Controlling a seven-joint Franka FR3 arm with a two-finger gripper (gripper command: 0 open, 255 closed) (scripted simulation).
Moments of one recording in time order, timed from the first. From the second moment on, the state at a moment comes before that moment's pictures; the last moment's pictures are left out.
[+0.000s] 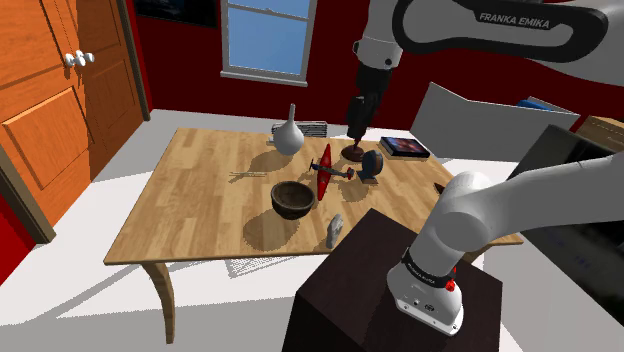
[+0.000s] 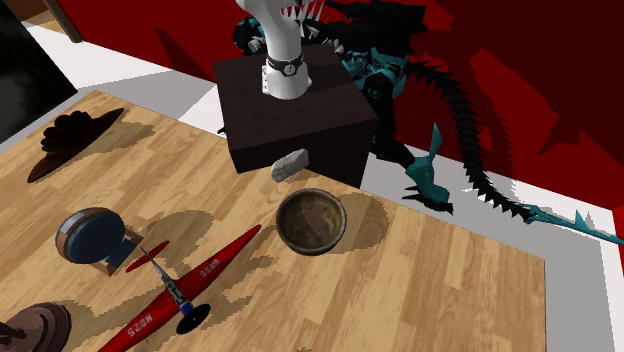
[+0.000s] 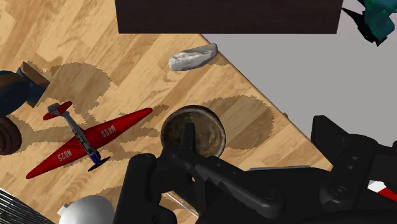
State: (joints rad) arm 0.02 -0.82 0.07 -2.44 -0.03 1.61 0.02
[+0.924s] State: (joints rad) arm -0.11 -0.68 0.12 -2.74 0.01 2.01 0.33
